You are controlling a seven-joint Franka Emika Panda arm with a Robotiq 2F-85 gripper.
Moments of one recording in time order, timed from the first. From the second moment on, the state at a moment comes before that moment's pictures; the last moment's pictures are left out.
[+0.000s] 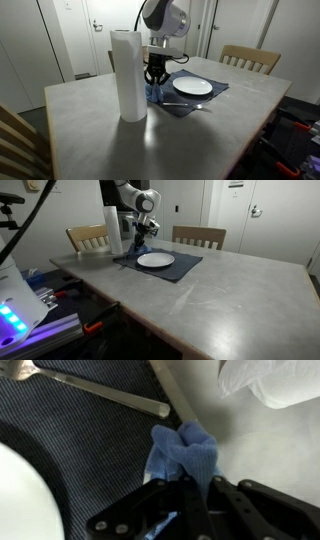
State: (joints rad) arm 0.13 0.75 0.10 -1.69 0.35 2.21 0.43
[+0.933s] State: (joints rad) arm 0.13 0.66 0.05 -1.69 0.33 2.17 0.46
